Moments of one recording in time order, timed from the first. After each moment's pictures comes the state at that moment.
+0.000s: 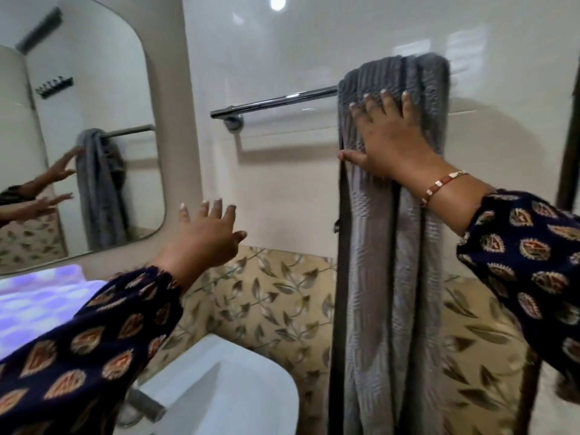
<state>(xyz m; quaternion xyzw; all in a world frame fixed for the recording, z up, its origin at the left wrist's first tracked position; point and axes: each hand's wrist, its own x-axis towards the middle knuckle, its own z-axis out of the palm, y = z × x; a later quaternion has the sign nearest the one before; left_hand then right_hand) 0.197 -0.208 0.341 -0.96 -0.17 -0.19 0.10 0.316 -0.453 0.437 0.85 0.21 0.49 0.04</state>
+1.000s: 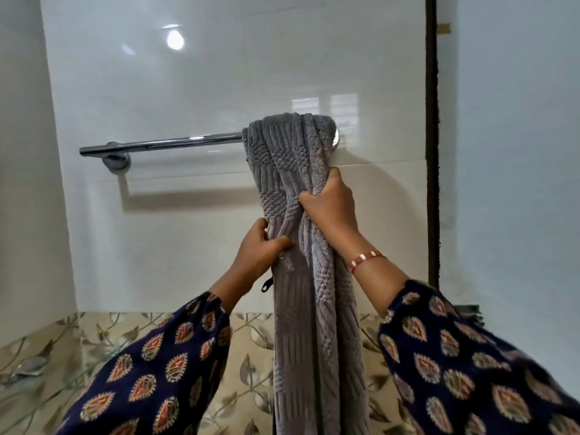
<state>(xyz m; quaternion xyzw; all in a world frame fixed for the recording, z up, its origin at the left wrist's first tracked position) 0.326 -0.356 0.366 -0.77 0.17 -0.22 -0.57 0.317 -0.479 0.416 0.78 0.09 0.43 -0.46</state>
